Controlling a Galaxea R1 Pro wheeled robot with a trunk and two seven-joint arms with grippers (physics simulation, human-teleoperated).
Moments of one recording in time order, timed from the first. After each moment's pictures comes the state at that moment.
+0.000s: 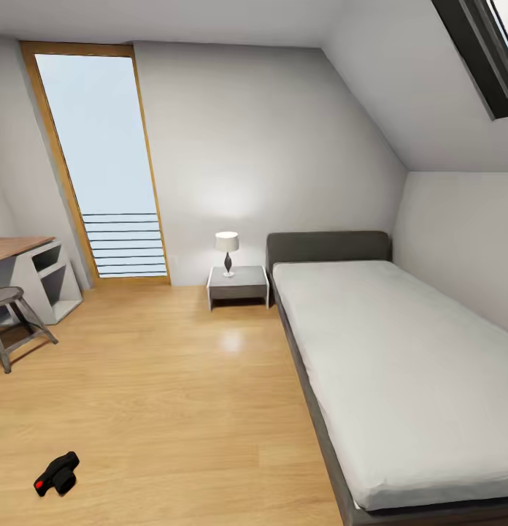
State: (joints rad) left arm 0.00 0.00 0.00 0.00 0.00 0.00 0.00; right arm 0.00 0.00 0.00 0.00 0.00 0.00 0.00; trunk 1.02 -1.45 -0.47
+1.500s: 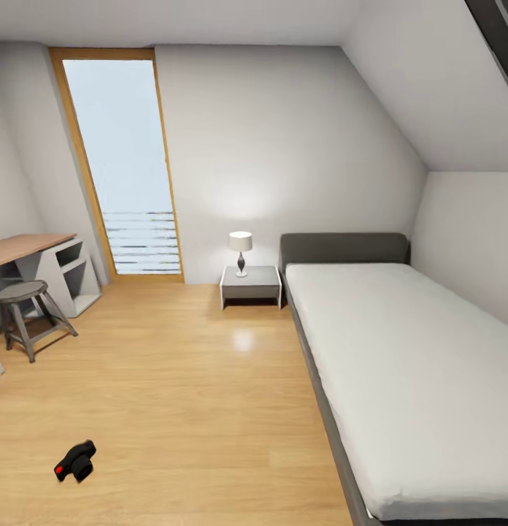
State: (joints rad) left arm 0.00 0.00 0.06 -0.02 0.08 -0.05 -0.01; right arm 0.00 0.00 0.01 0.00 0.01 0.00 0.00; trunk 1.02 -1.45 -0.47
